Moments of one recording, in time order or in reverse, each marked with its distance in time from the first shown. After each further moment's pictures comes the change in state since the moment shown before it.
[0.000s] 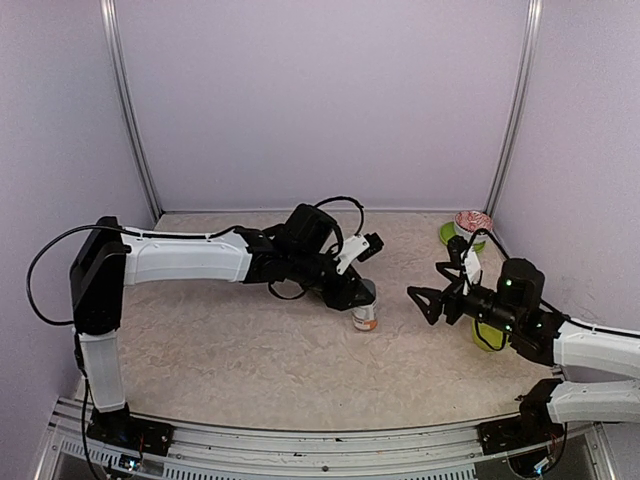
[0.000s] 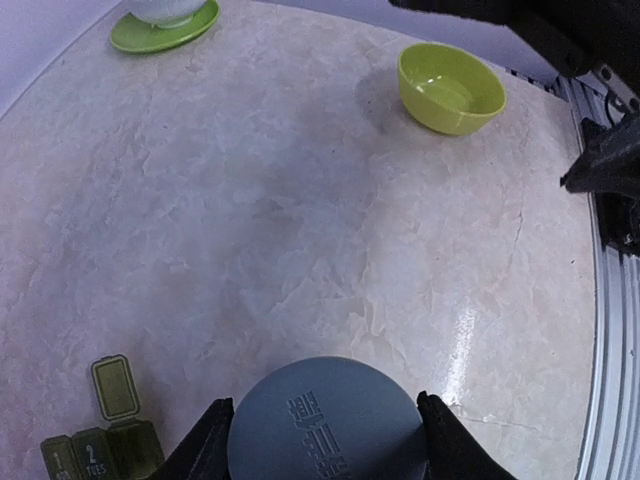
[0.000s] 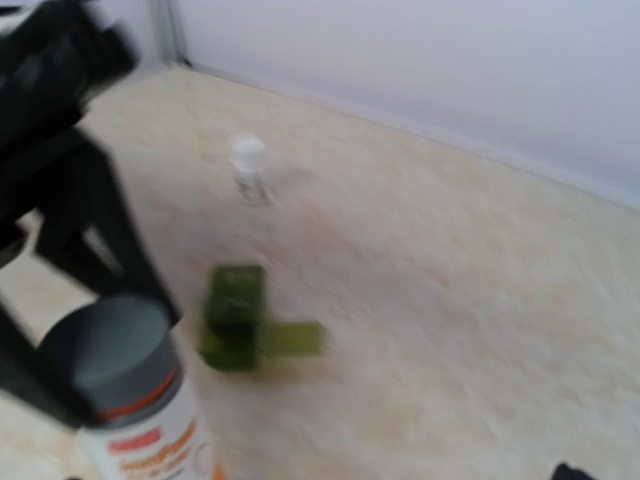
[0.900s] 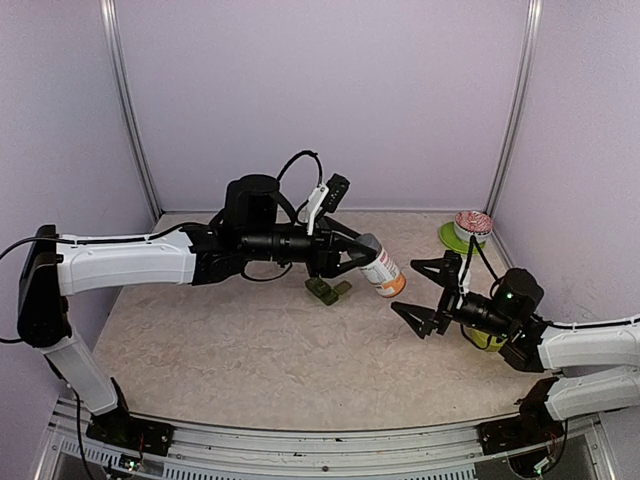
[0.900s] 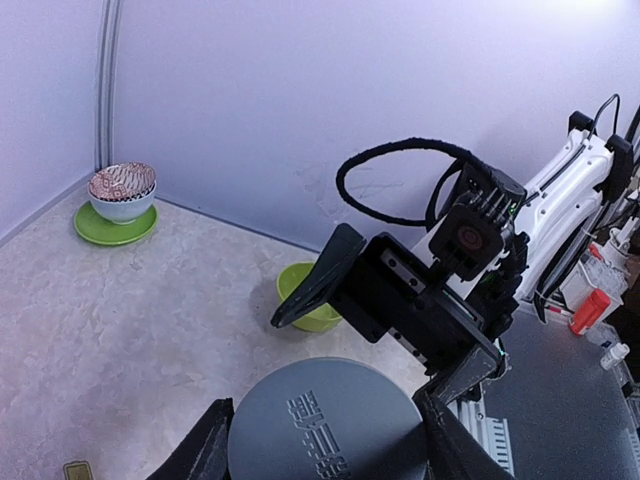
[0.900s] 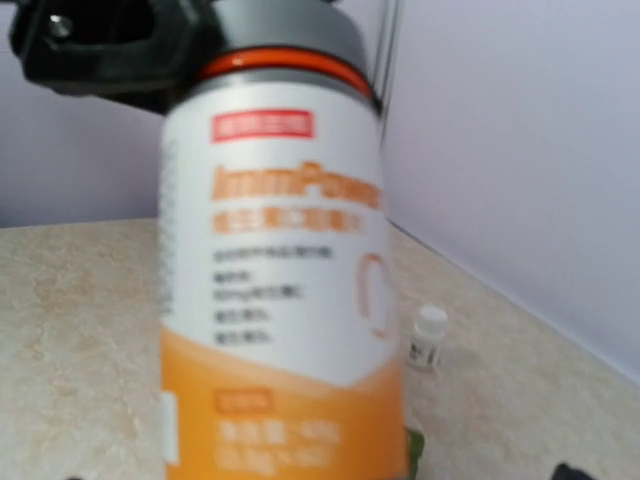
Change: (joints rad) left arm 0.026 -0.309 -0.229 0.423 0.220 -0.303; right arm 0.071 0.132 -0.091 0.489 -0.291 -0.126
